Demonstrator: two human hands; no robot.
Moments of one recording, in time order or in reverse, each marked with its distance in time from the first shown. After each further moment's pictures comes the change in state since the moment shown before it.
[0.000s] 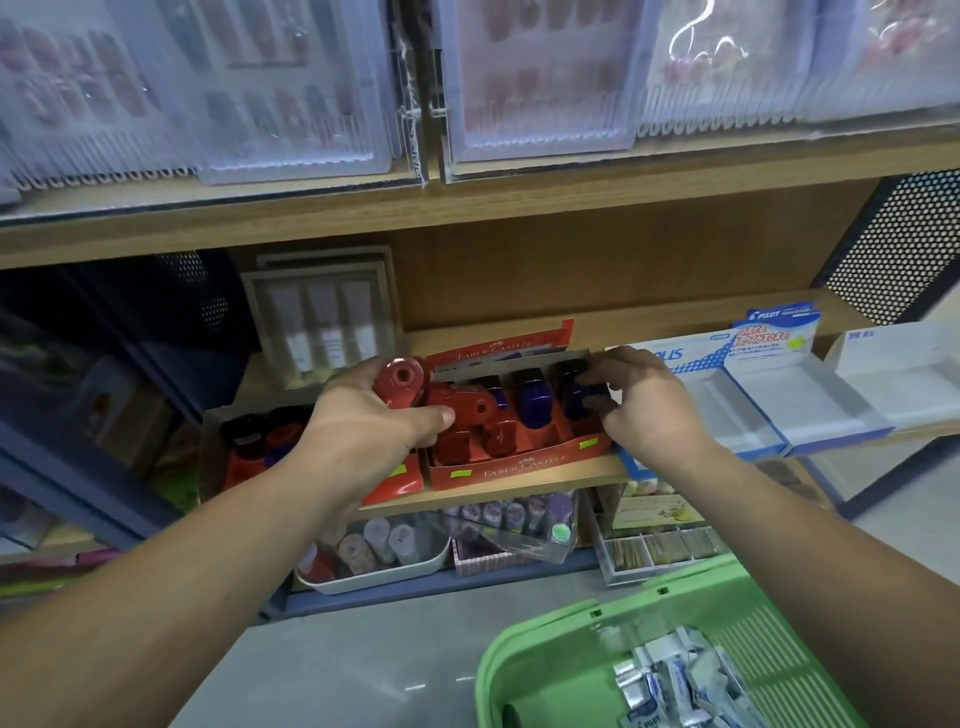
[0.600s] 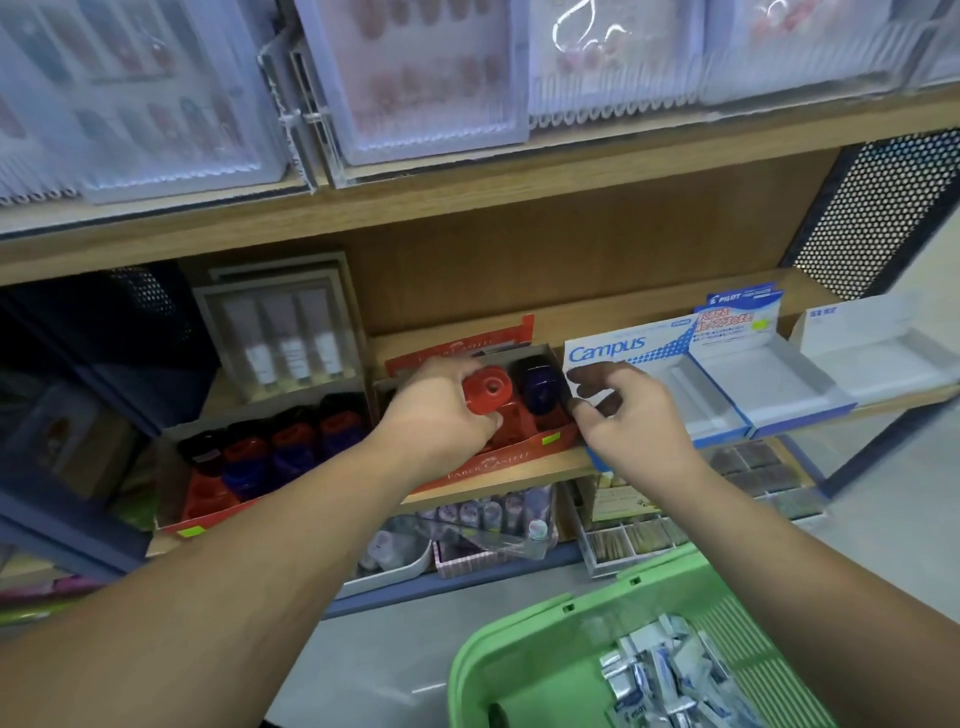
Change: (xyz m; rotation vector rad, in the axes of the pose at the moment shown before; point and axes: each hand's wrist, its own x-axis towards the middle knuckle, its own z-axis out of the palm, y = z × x) left_hand 0.013 0.021 0.080 0.586 -0.173 0.275; right_hand -0.034 0.019 -0.004 0.493 0.090 0.097
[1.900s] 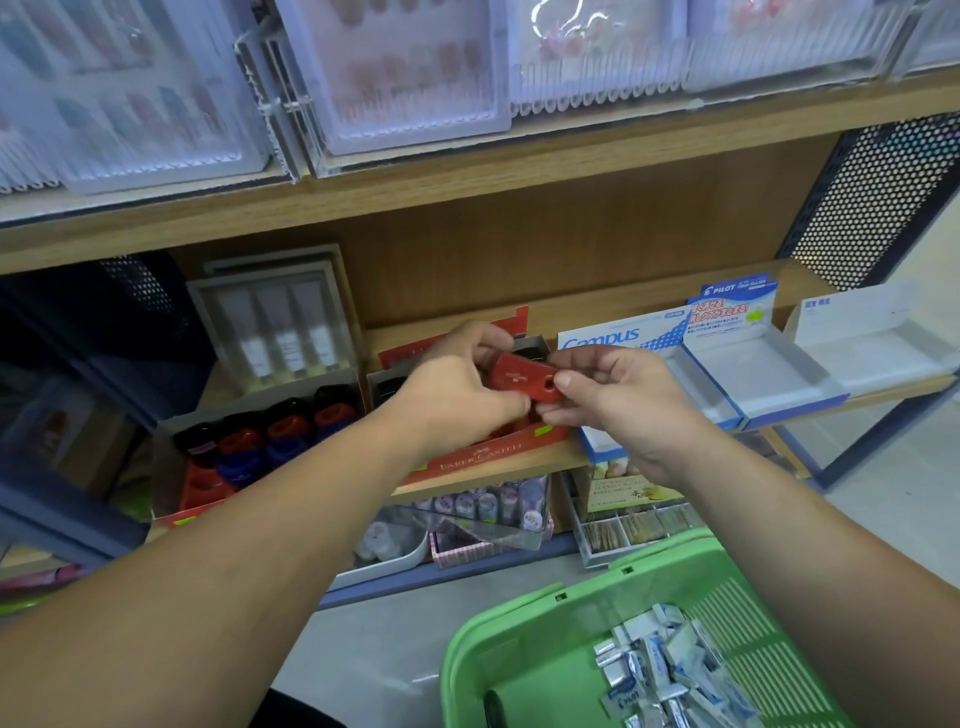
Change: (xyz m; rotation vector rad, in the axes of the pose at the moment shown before) left_hand 0.012 0.009 0.009 -0.220 -0.057 0.098; right_hand -0.003 -0.036 -0.019 0.614 -0.231 0.340
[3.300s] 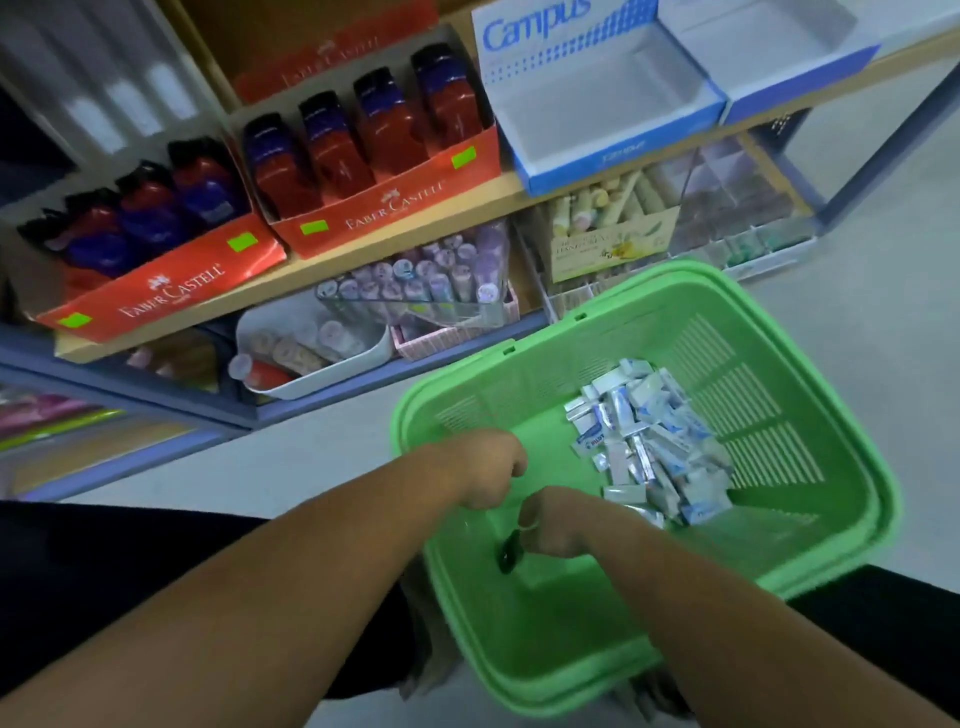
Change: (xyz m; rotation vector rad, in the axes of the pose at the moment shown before) left_hand -0.129 -0.164 0.202 0.829 -0.958 -0.093; right_hand -0.161 0.302 0.005 -1.012 -0.740 0.607
